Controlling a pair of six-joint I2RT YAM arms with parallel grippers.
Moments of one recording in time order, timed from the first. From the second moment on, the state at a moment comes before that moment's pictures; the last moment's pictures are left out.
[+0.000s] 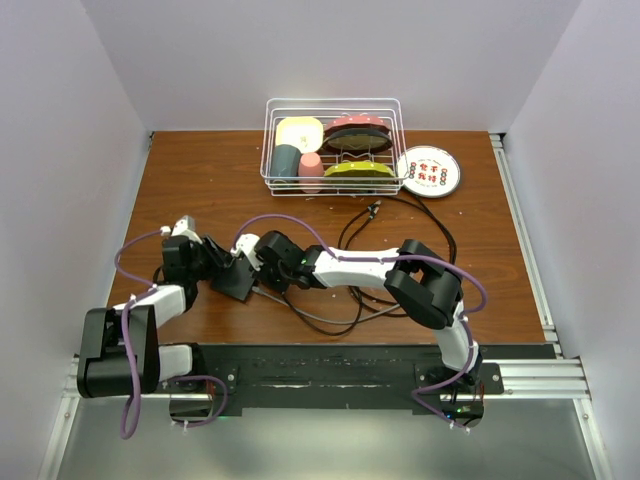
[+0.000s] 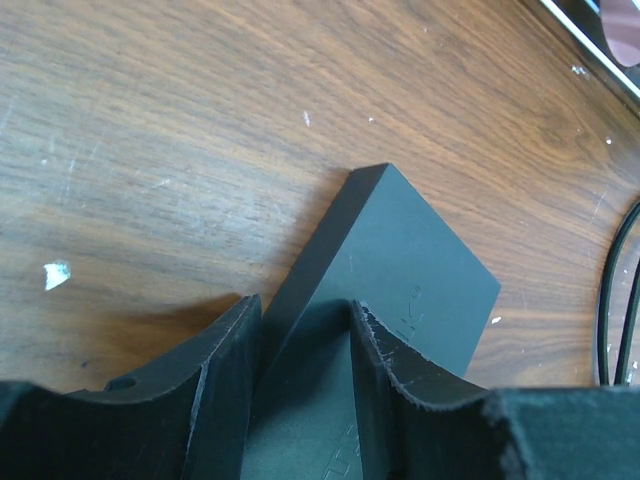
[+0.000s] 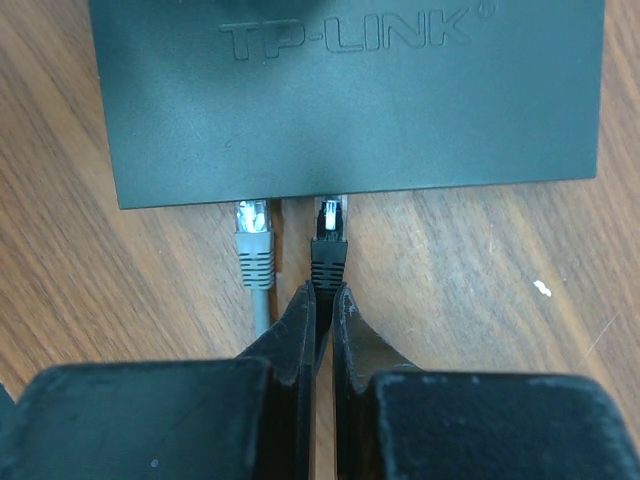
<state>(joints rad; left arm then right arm) 0.07 1.26 0.30 0.32 0.26 -0.55 1.09 2.06 1.41 -0.18 -0.01 -0.02</state>
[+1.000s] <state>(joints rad) 0.08 1.31 0.30 0.41 0.25 -0.55 1.09 2.09 1.40 -0.06 0.04 0.05</state>
